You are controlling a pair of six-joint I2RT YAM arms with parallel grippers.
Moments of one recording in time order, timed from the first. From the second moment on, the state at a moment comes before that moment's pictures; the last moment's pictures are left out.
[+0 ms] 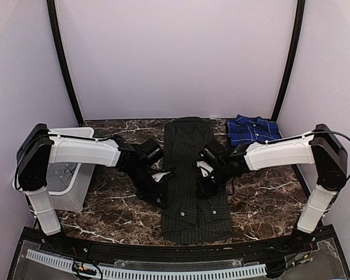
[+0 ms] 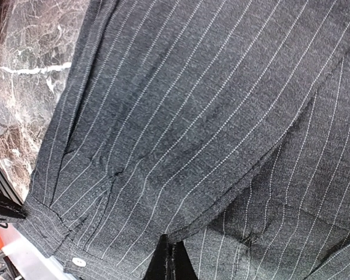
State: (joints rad) left arm -0.88 1.82 1.24 -0.72 0.59 -0.43; right arm 0.89 1.74 1.08 -0.48 -0.26 0.56
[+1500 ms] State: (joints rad) left arm -0.64 2.42 2.00 -0.16 0.22 -0.48; right arm 0.49 2.13 1.47 -0.14 -0.41 0.53
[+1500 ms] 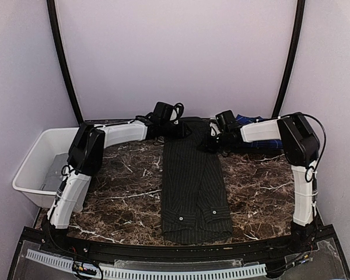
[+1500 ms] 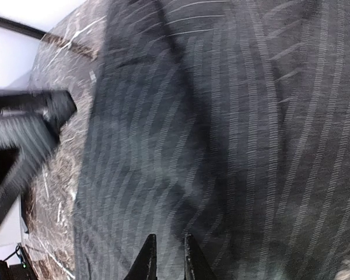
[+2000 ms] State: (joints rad) left arm -0.54 2.80 2.38 -0.07 0.31 -0.70; right arm 0.44 2.20 1.47 -0.16 -0.38 0.52
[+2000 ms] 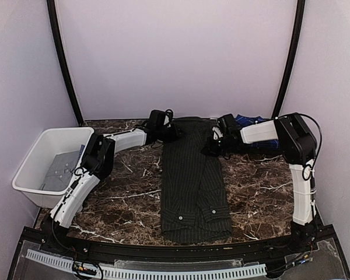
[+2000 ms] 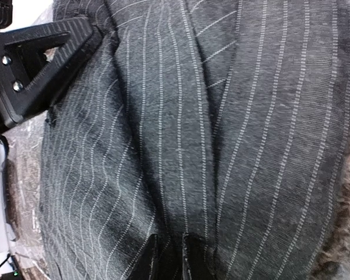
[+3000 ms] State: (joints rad) left arm -0.53 2.81 2.39 -0.07 0.37 -0.70; right arm 0.48 2.23 1.52 -0.11 -0.52 0.58
